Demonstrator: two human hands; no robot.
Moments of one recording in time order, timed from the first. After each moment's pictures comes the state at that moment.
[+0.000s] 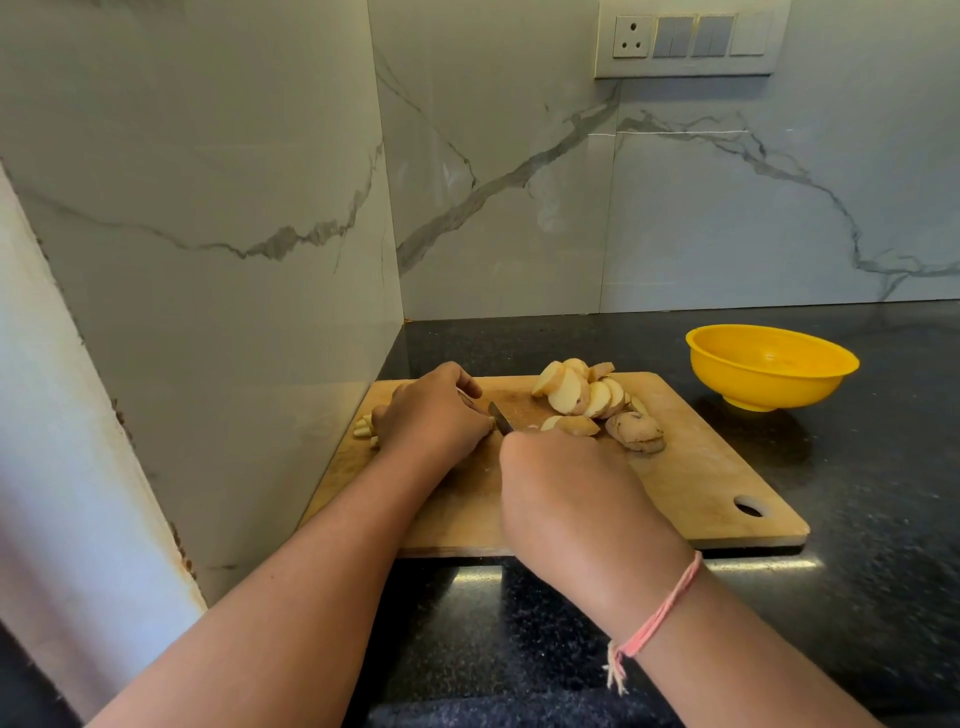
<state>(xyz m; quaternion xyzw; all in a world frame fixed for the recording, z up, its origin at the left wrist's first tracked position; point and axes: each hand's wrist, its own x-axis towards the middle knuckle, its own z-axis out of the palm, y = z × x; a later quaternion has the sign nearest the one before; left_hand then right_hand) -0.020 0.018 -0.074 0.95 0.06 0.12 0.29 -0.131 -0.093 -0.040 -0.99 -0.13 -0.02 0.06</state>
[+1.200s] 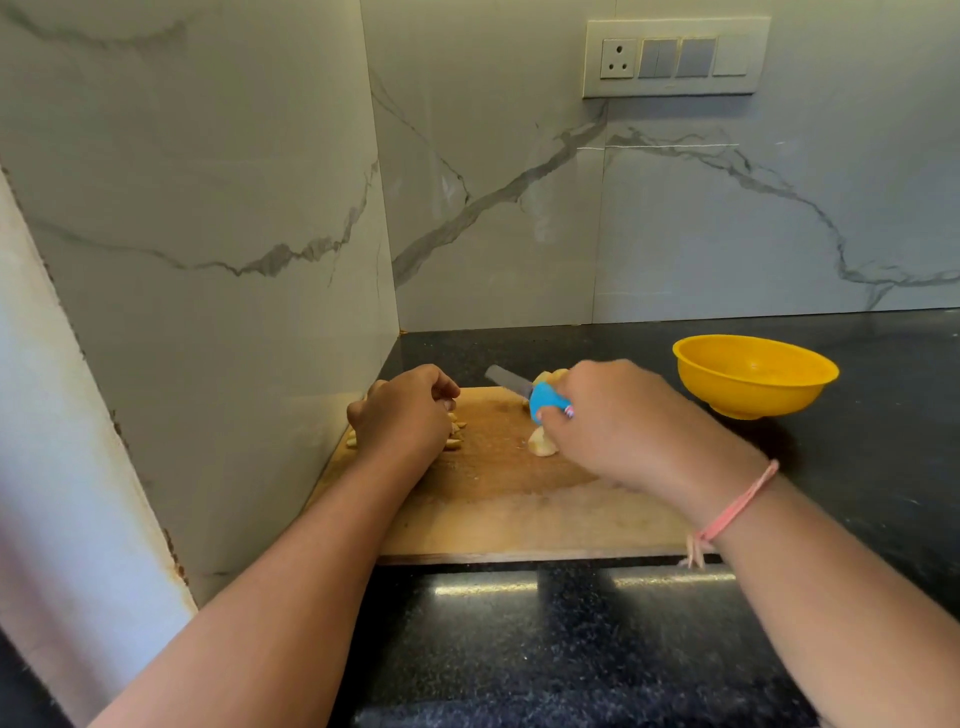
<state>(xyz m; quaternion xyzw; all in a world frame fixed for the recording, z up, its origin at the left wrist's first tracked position) -0.027 0.026 -0.065 0.95 0.07 0.20 0.24 -0.096 -0.141 -0.018 -0.98 -0.11 -0.15 0.10</state>
